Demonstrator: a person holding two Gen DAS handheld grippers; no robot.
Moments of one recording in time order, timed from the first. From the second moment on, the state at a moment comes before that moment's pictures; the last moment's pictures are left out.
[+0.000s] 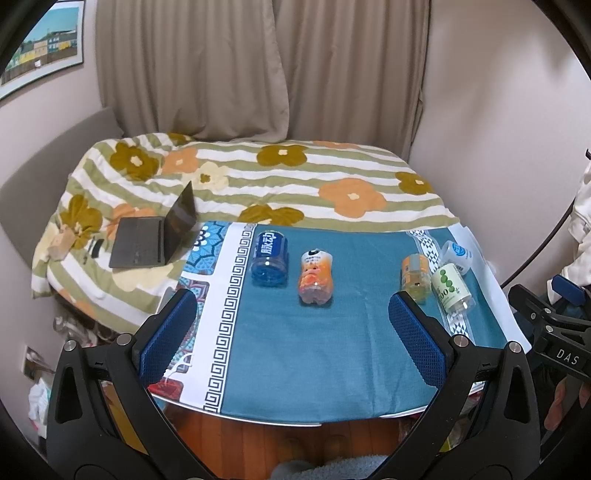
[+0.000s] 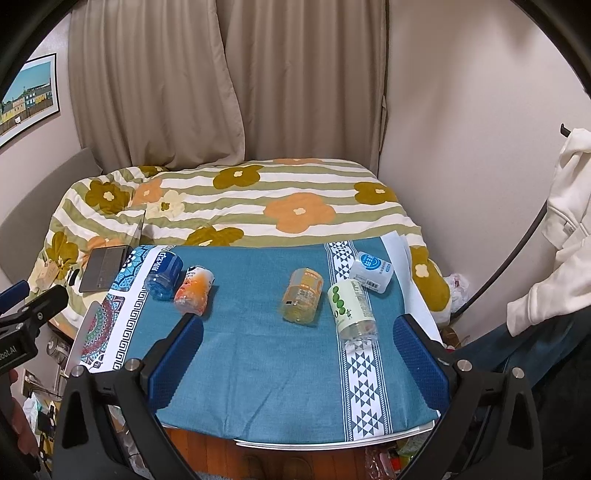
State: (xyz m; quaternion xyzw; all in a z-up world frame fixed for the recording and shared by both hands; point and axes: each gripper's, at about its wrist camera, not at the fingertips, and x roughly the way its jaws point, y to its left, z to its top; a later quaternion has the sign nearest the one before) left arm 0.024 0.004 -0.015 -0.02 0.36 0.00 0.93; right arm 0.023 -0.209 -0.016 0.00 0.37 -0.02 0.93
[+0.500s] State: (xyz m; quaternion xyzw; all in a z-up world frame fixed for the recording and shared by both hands) left arm 0.023 0.013 -0.010 -0.02 0.36 -0.01 0.93; right arm 0.022 -0.207 -0.012 0.00 0.37 -0.02 0.93
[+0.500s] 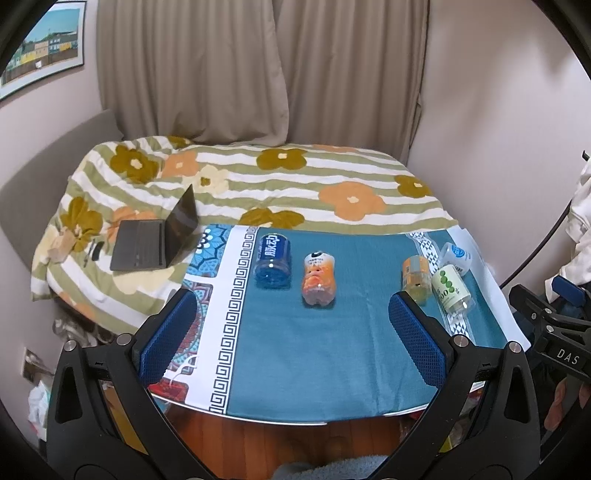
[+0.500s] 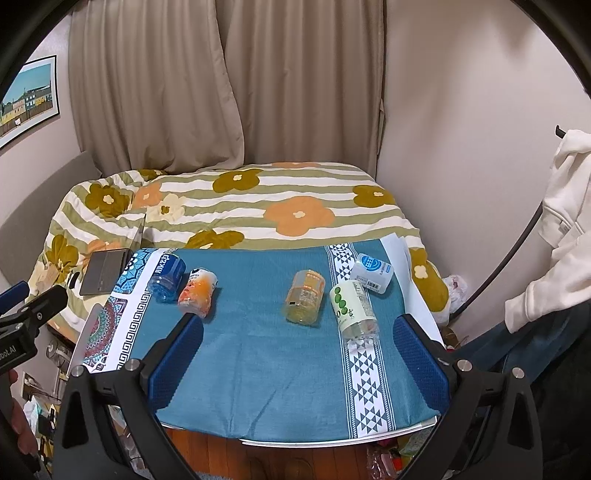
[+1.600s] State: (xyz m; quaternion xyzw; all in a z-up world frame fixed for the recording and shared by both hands) left arm 0.112 -0.066 -0.055 -0.04 0.43 0.00 0.90; right arm 0.147 -0.326 -0.052 -0.08 0.41 0.03 0.91
